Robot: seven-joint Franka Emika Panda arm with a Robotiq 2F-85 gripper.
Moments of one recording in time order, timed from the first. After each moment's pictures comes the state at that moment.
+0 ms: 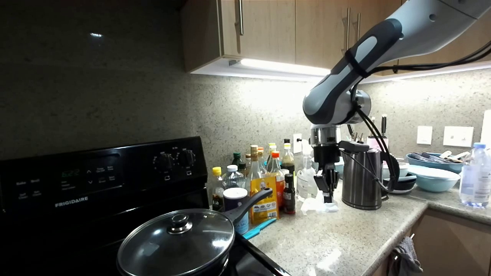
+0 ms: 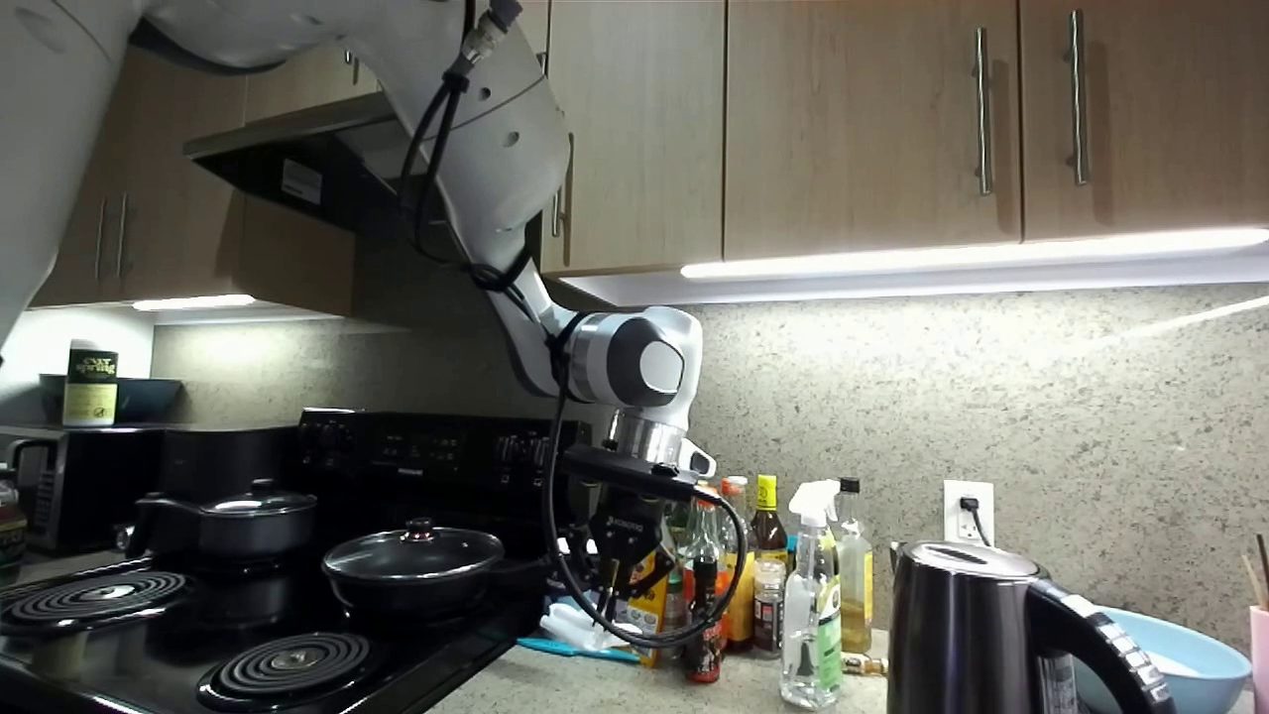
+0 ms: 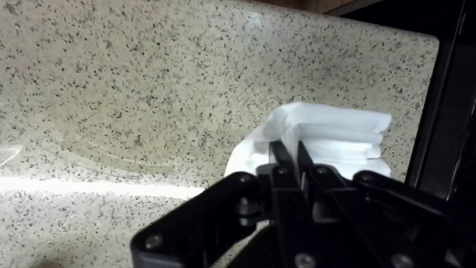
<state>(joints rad) -0.12 0.13 -0.04 -2.16 0.14 2.11 -0.39</state>
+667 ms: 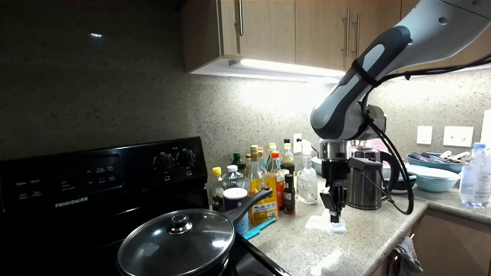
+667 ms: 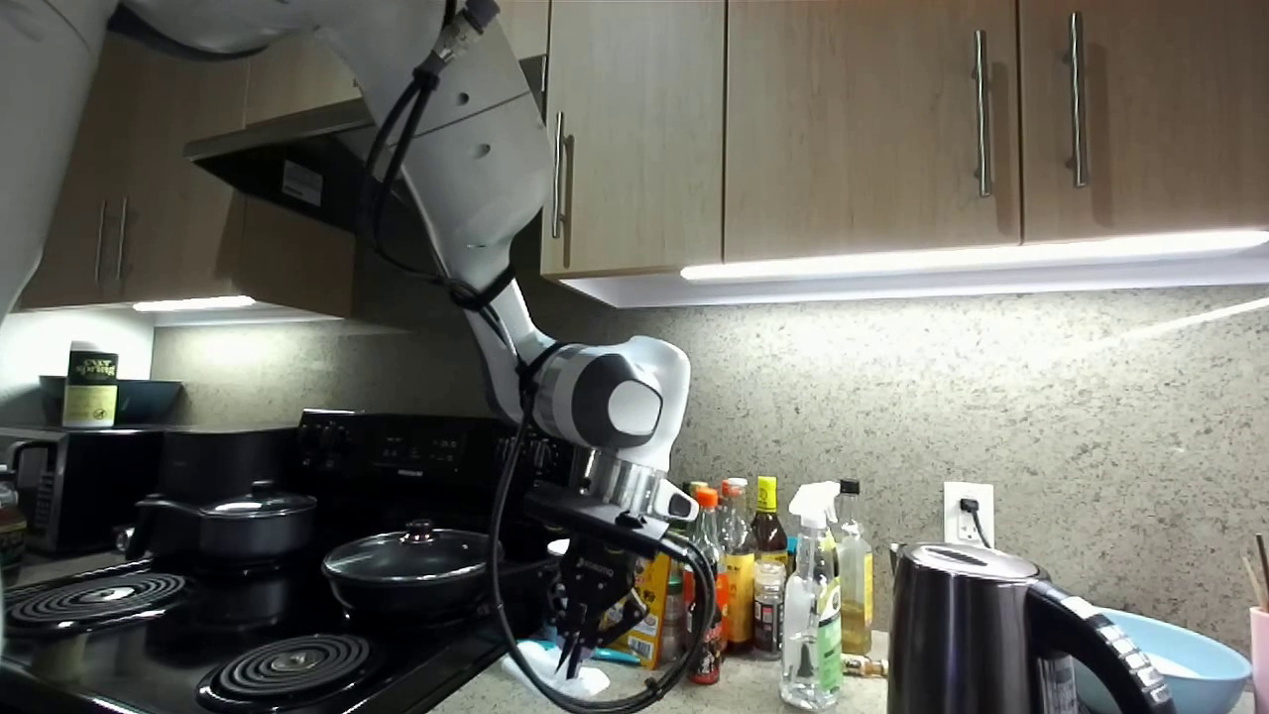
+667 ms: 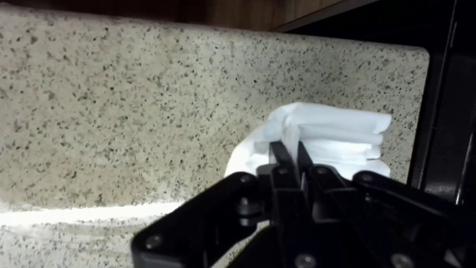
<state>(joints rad) -0.11 0.10 -0.03 -2.33 0.24 2.24 -0.39</state>
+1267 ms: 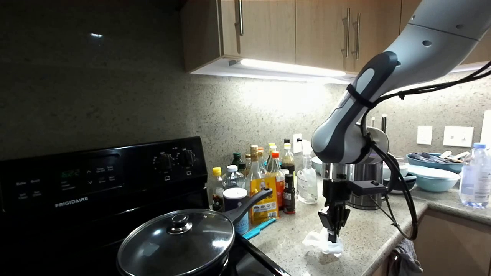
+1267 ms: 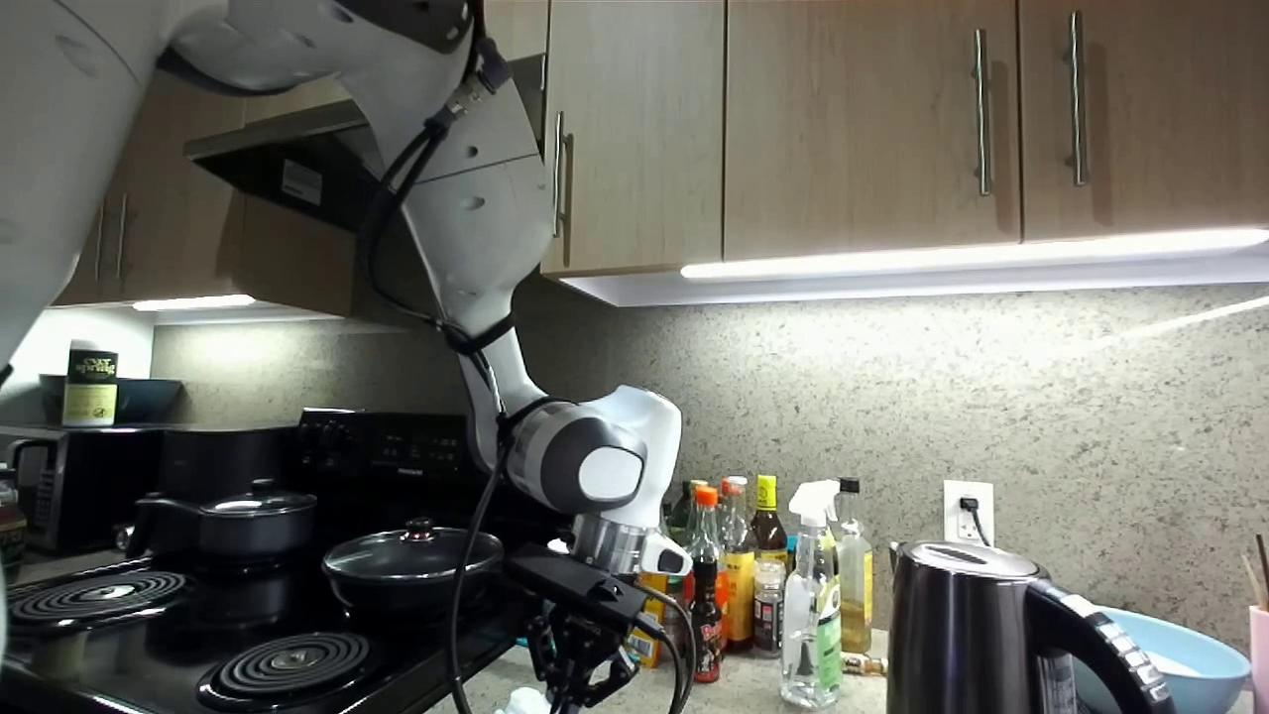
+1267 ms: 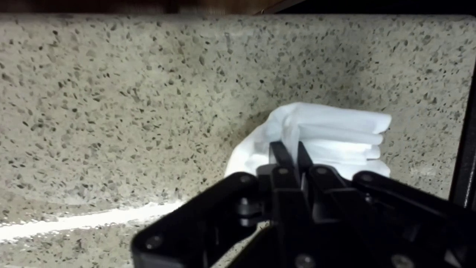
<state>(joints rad) -0.10 0.18 -0.02 -2.40 0.34 2.45 -0.39</state>
